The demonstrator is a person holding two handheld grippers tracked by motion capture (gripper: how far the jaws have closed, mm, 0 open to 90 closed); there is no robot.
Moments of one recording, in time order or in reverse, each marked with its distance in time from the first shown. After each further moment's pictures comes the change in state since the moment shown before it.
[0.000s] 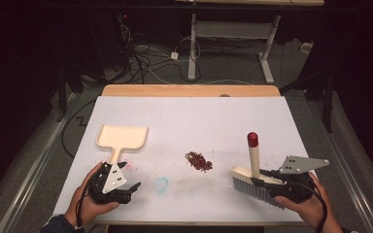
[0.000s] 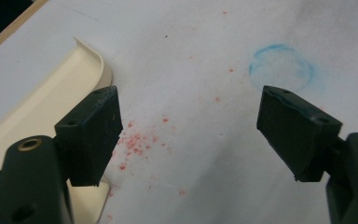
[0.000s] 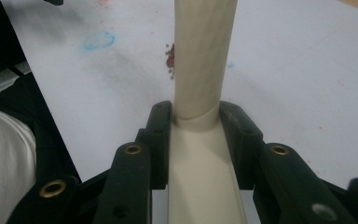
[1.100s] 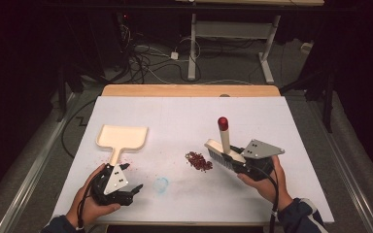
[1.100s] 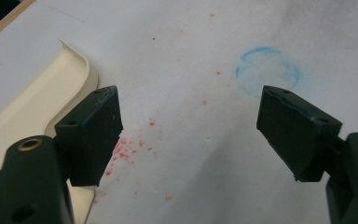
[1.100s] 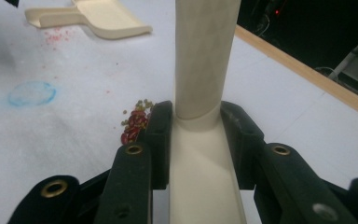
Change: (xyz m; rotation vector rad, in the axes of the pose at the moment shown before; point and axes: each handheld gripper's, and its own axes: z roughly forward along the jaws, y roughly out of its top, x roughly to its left) left arm -0.004 0.000 0.003 -0.011 -0.034 0.003; right arm 0.004 0.043 0.082 -0.150 -0.167 -0.141
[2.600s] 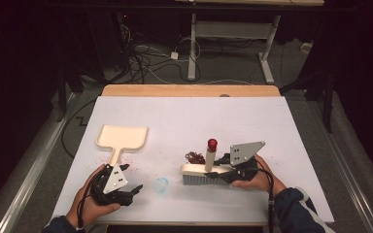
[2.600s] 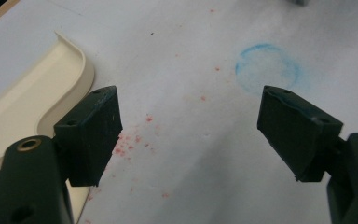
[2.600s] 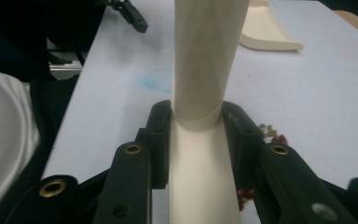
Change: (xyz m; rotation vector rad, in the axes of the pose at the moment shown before) left arm 0.002 -0.003 0.002 0.008 -0.013 -0.026; right arm -0.004 -0.002 0.042 -0.059 0.579 -0.216
